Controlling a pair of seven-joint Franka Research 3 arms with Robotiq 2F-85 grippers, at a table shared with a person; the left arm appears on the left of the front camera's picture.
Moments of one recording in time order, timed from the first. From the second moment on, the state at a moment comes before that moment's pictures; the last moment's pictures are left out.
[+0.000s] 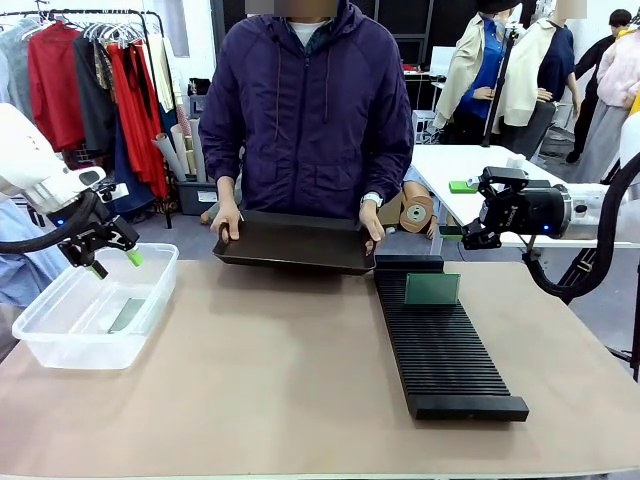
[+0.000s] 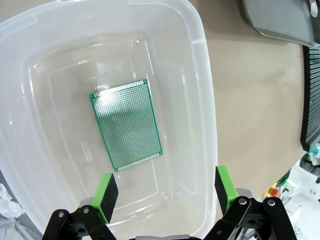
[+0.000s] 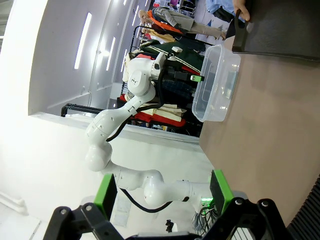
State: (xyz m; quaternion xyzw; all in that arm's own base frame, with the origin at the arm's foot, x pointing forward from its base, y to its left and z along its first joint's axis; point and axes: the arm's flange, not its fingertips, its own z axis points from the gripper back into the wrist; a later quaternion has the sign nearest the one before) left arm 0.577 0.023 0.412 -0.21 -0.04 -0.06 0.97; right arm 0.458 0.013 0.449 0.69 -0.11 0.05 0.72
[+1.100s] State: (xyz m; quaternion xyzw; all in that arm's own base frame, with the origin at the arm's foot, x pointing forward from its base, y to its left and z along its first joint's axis) left arm 0.492 0.016 0.459 -0.46 -0.14 -0.09 0.87; right arm 0.458 0.013 0.448 0.69 -0.11 0.05 0.72
